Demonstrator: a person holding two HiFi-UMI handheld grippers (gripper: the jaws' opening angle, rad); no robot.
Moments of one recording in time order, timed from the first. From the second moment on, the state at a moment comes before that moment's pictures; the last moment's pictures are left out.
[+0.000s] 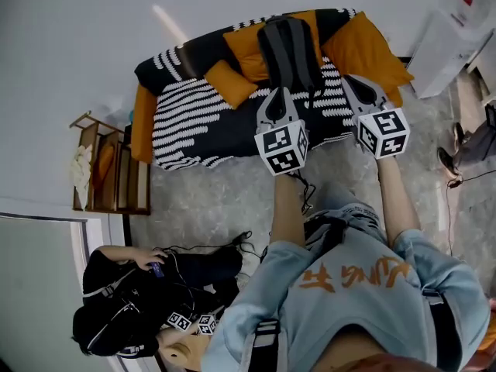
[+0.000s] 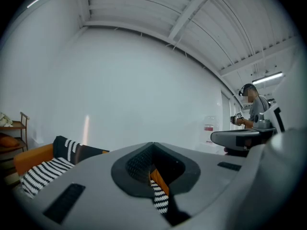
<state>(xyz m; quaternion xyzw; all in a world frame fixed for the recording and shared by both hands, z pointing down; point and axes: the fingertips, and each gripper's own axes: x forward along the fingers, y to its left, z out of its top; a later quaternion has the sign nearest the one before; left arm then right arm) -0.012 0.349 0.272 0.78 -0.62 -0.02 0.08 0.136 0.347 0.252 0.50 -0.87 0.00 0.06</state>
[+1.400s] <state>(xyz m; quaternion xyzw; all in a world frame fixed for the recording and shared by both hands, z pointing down) -0.030 -0.042 0.375 0.76 -0.62 0.03 0.20 0.119 -0.085 0.343 0.45 -0.89 0.08 0.10</state>
